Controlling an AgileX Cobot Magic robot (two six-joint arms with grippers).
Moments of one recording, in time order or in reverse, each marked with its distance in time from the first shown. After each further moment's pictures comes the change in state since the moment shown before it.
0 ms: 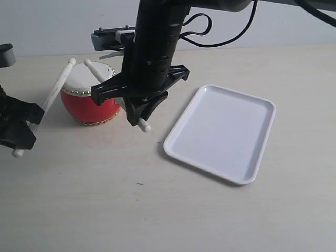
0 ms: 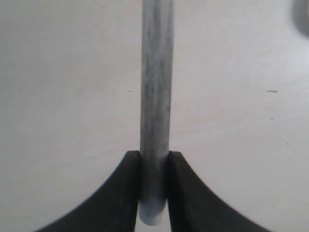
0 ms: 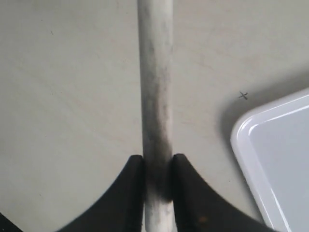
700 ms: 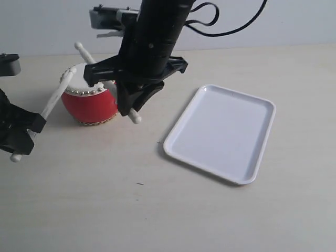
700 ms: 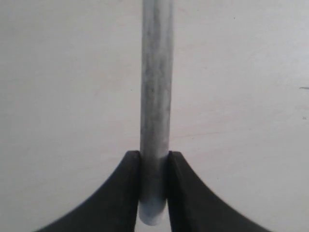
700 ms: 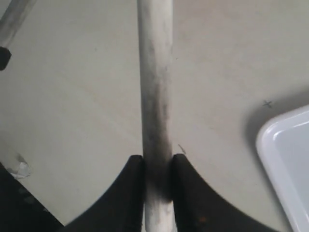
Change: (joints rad) left arm 0.000 0.052 0.010 0.059 -0.032 0.002; right arm -0.024 -0.044 0.000 0.112 -0.004 -0.041
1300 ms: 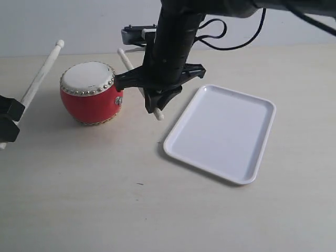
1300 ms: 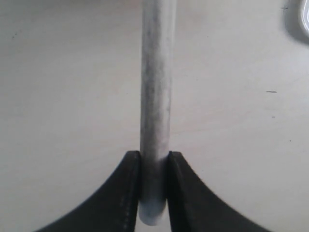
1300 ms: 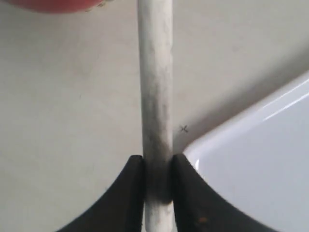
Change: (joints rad) left arm 0.000 -0.184 0.002 0.000 0.053 -0.011; right arm -0.070 0.096 0.000 -0.151 -0.085 0.130
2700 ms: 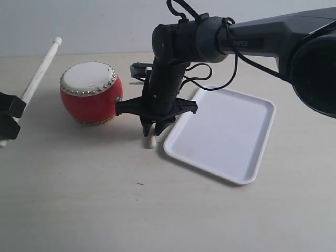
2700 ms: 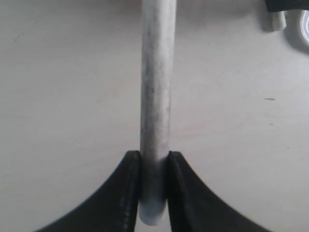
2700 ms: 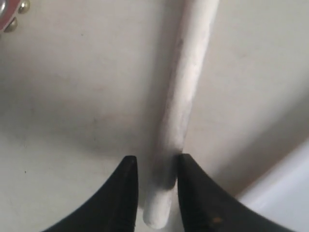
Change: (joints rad) left arm 0.000 -0.002 0.000 0.000 -0.015 -0.022; right arm 0.000 0.206 0.000 0.009 -0.182 0.210
